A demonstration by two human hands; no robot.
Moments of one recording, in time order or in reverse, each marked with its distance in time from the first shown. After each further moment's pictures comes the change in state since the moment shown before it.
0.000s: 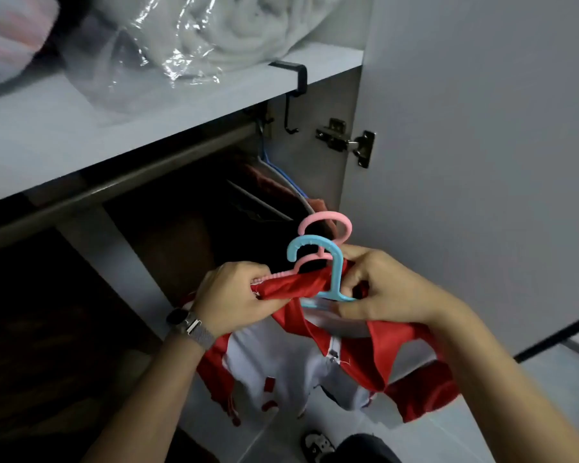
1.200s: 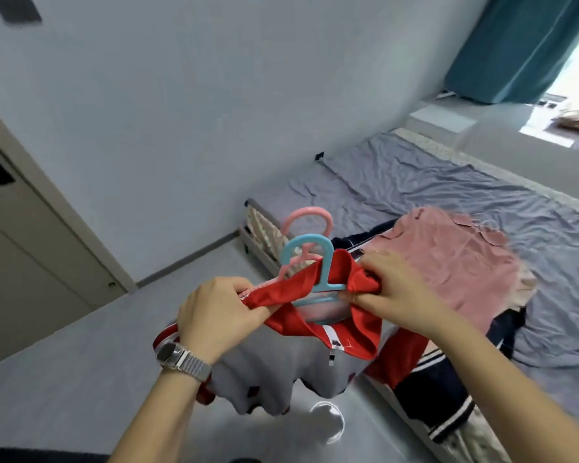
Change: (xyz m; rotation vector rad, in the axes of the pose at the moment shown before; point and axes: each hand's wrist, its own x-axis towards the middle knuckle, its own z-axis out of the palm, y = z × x) left_hand -0.116 0.615 0.292 -0.207 -0.616 0.857; right_hand -0.715 -0.061 -0.035 -0.461 0.992 1.362
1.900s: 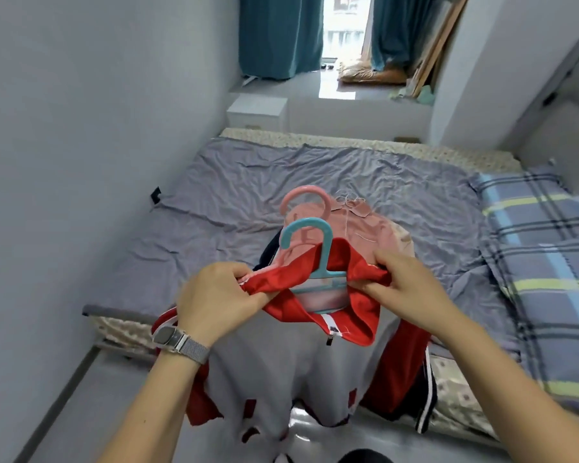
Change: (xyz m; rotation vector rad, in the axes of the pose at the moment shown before) left_hand 0.323 0.185 0.144 -0.024 -0.311 0.615; right_hand 0.057 0.204 -0.068 -0.098 0.414 0.748
